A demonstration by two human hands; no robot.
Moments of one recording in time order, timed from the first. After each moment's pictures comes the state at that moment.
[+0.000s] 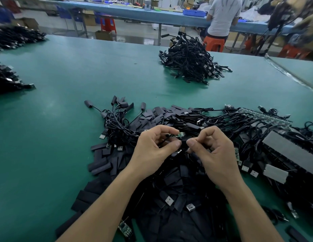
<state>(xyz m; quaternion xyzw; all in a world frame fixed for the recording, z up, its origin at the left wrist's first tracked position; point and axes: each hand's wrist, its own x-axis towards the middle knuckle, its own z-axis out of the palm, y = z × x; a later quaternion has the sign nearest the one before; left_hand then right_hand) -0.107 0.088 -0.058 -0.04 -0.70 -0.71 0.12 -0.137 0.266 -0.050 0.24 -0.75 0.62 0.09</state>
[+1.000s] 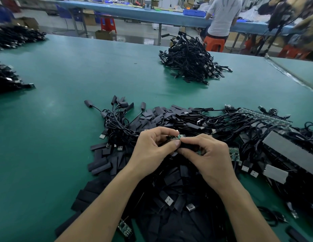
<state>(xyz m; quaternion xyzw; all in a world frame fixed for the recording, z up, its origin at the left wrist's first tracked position) -0.112 0.085 -0.064 -0.04 -0.68 -0.73 0.08 -0.137 0.262 -0.051 0.29 -0.82 0.47 0.15</state>
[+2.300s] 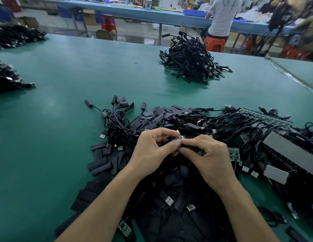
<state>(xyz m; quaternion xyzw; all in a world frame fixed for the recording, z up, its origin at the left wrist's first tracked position) -0.109 0.087 -0.059 -0.03 -0.68 -0.72 0.08 -0.136 0.261 -0.051 0.28 -0.83 0.46 0.14</state>
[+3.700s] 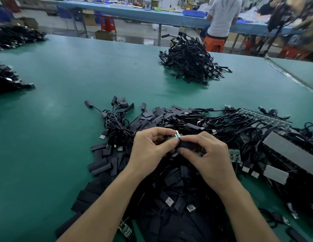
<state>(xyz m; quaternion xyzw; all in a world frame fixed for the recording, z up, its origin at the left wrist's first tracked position) -0.108 0.087 -0.058 0.00 -0.68 -0.72 0.14 -0.135 0.260 -0.047 0.28 -0.83 0.45 0.16</state>
